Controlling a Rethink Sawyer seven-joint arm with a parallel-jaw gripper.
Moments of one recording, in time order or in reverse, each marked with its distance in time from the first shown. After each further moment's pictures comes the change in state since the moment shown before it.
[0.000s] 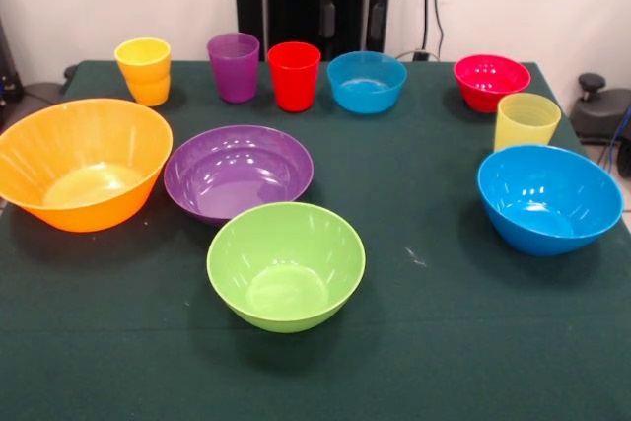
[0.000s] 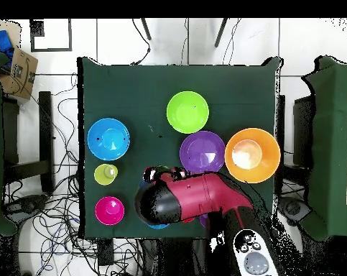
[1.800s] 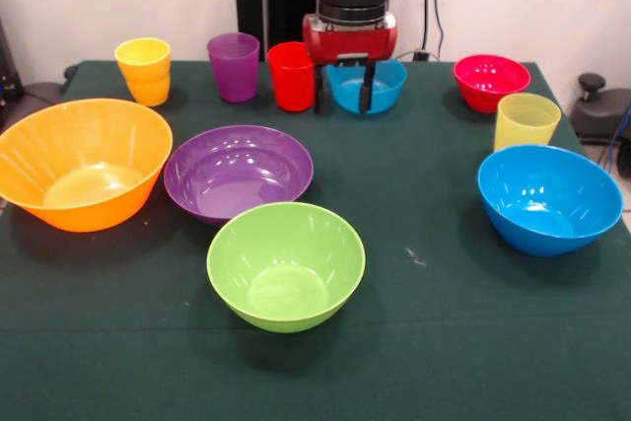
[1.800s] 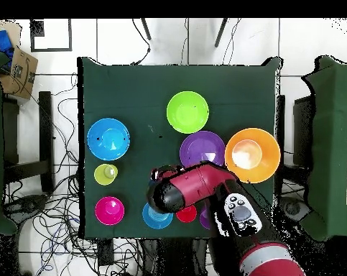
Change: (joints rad) arm 0.031 0.293 -0.058 -0.126 -0.251 -0.117 0.000
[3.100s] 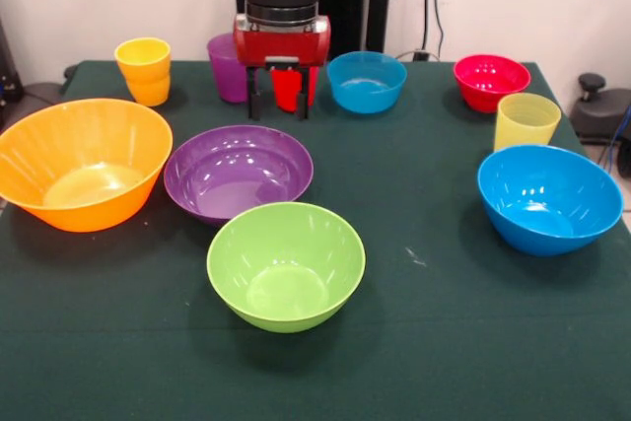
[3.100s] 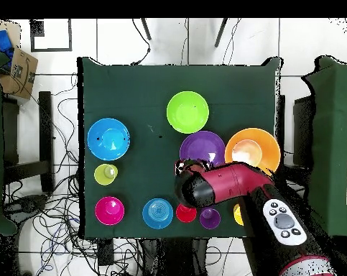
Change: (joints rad) arm -0.160 0.001 0.039 -0.037 -0.001 0.000 0.000
